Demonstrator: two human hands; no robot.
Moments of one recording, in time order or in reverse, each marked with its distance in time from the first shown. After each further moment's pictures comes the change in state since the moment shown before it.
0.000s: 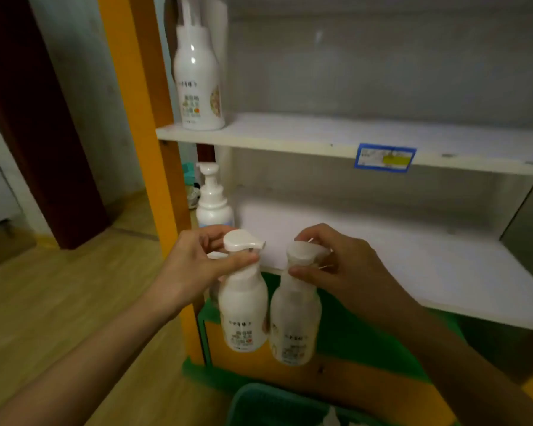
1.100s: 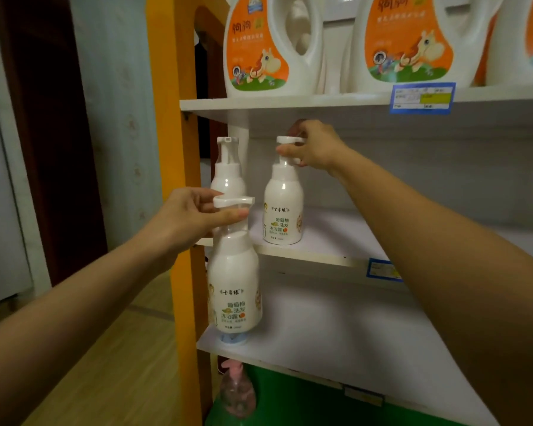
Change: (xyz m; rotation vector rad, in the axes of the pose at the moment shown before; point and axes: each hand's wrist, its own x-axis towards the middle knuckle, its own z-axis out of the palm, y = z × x) left_hand 0.092 0.136 -0.081 0.145 0.136 0.076; right_hand 0.240 -0.141 -0.119 -0.161 0.271 -0.072
